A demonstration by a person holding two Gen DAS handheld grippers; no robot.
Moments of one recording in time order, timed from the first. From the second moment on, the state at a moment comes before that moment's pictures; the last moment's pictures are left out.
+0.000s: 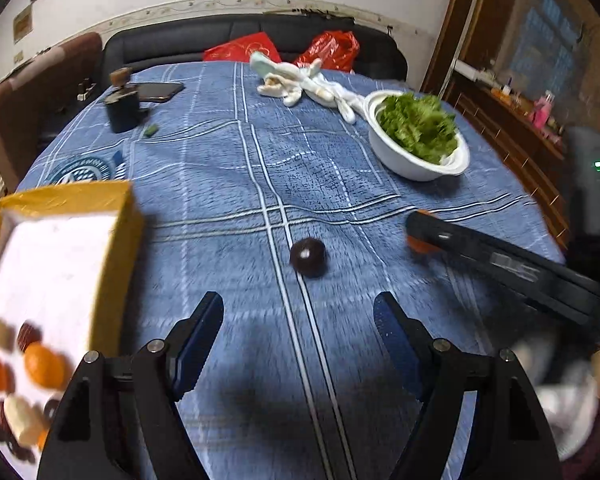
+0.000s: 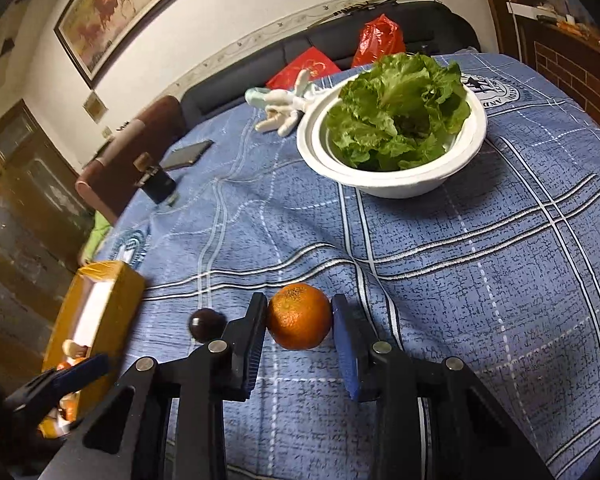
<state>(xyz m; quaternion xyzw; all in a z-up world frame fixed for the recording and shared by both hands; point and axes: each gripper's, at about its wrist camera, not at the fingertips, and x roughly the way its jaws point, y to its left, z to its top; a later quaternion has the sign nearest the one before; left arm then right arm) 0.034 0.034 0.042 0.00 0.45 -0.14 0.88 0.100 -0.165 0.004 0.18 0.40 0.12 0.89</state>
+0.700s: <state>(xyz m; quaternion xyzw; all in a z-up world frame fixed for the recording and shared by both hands) 0.061 0.023 0.027 0.02 0.44 -0.13 0.89 0.101 -0.171 0.008 0.21 0.41 0.14 0.88</state>
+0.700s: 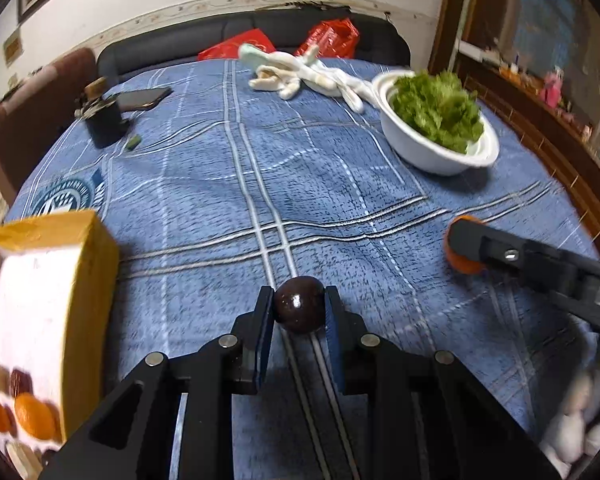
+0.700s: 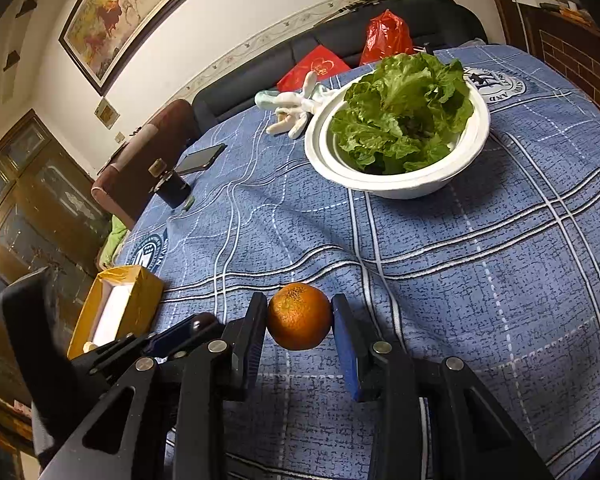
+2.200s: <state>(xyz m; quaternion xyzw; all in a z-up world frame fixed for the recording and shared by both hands) -0.097 0.320 0.064 -0.22 0.37 0.05 0.90 0.051 0.080 0.038 0.05 0.43 0.30 0.85</state>
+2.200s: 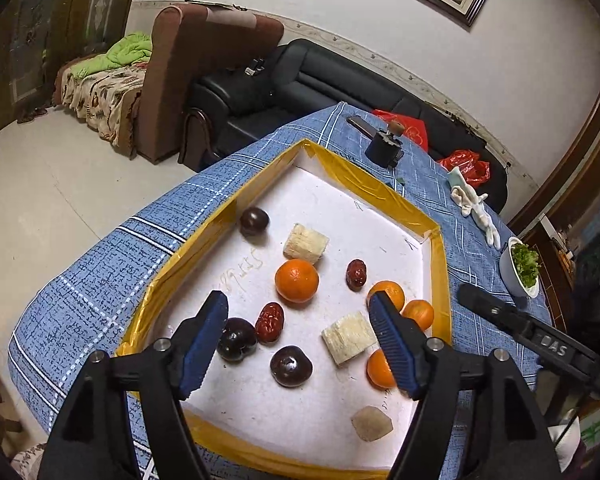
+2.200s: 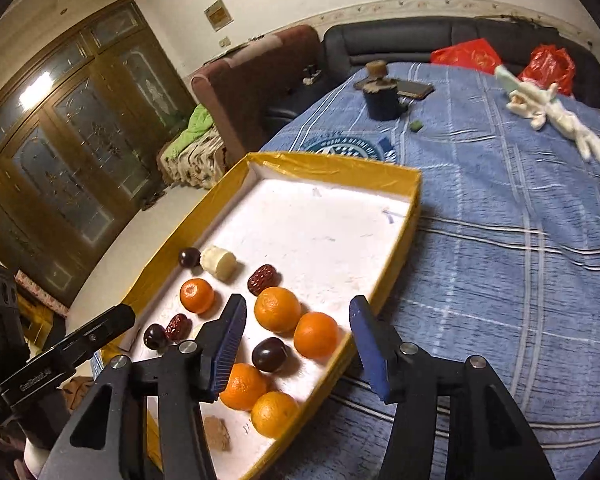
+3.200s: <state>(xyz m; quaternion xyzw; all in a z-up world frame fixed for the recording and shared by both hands) -0.102 0.192 0.078 -0.05 0.38 0.07 0.92 -0.033 -0.007 0.015 0.01 0.41 0.20 0.89</state>
